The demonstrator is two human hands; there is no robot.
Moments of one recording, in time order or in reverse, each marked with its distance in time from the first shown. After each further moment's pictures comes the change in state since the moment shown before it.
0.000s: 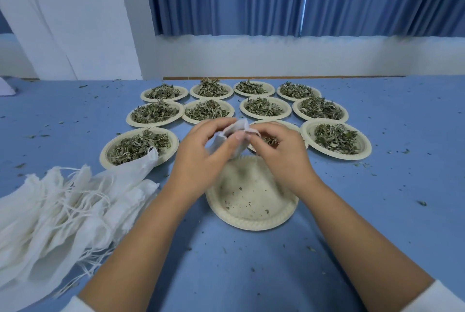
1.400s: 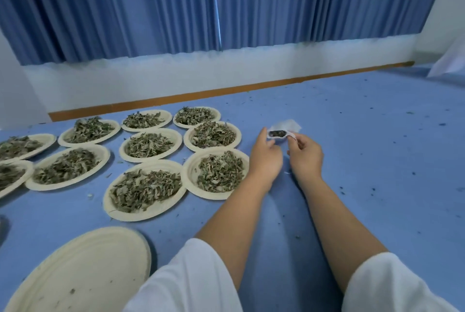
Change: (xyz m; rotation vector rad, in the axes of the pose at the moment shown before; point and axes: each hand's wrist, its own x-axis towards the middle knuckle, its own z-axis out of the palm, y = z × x) left_hand 0.103 0.064 0.378 -0.275 -0.389 -0.374; right_hand 0.043 0.197 -0.260 -0.230 0.668 0.444
